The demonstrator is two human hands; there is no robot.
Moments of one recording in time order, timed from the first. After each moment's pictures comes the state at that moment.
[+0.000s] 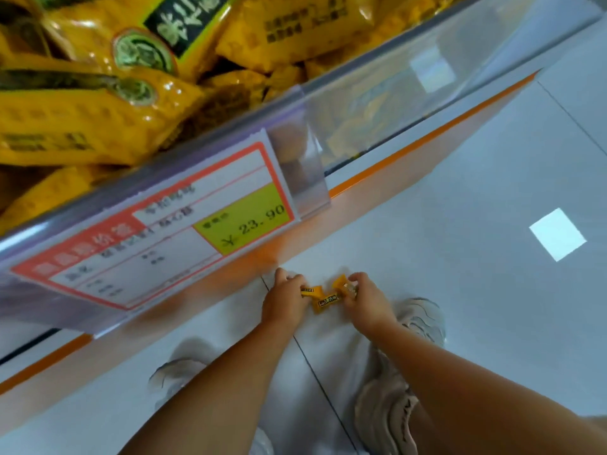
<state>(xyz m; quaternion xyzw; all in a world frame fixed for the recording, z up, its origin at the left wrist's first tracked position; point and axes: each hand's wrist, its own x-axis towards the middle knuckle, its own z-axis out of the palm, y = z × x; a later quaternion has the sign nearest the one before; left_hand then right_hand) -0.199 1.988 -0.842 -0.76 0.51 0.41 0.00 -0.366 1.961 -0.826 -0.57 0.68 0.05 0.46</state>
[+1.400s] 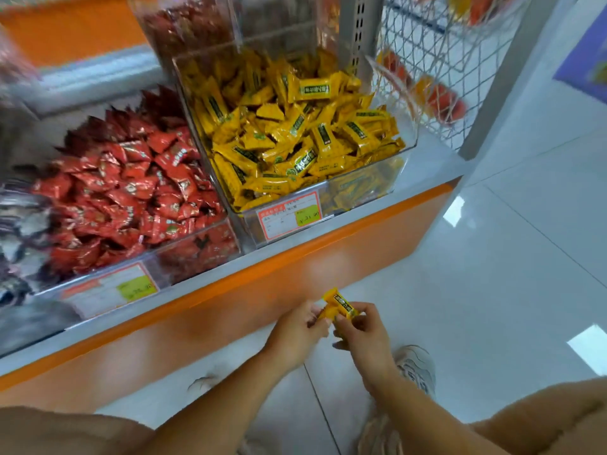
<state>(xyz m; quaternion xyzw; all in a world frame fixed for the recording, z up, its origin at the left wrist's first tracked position) -0.210 2.036 -0.647 -0.70 0.46 0.49 -0.24 -0.348 2.018 -0.660 -0.41 0.59 -0.33 0.62</state>
